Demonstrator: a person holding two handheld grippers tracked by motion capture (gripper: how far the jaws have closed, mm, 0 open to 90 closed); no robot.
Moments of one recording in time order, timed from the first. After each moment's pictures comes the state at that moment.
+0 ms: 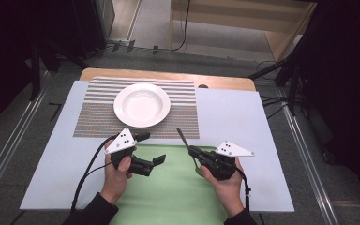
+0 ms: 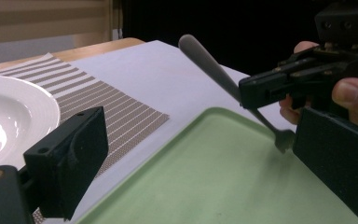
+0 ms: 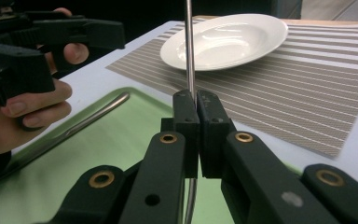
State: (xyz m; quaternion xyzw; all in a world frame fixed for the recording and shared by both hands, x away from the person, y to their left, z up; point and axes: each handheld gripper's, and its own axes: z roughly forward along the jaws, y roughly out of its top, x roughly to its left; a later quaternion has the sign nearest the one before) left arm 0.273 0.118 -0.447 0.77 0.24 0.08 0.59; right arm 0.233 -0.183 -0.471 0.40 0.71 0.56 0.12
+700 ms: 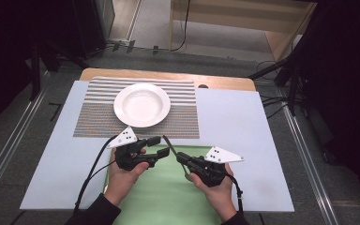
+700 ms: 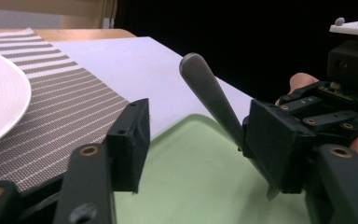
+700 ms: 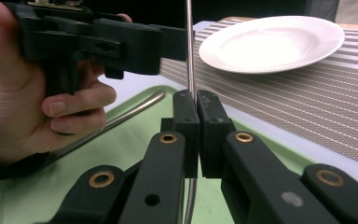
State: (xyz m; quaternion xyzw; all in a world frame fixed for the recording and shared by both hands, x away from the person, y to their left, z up) left arm 0.276 0.108 -0.451 0.75 0.30 0.02 0.59; right arm 0.222 -0.157 -0.472 0.36 0.73 0.58 0.11
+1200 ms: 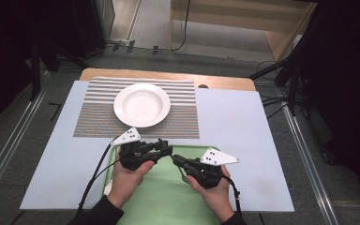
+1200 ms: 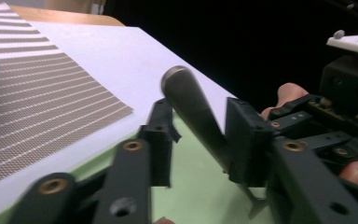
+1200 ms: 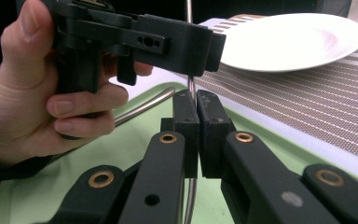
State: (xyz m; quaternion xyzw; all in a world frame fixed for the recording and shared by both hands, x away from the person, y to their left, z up) left arm 0.277 0.100 -0.452 0.74 0.32 -0.04 0.59; right arm 0.219 -0.148 -0.475 0.35 0.73 0.58 0.10
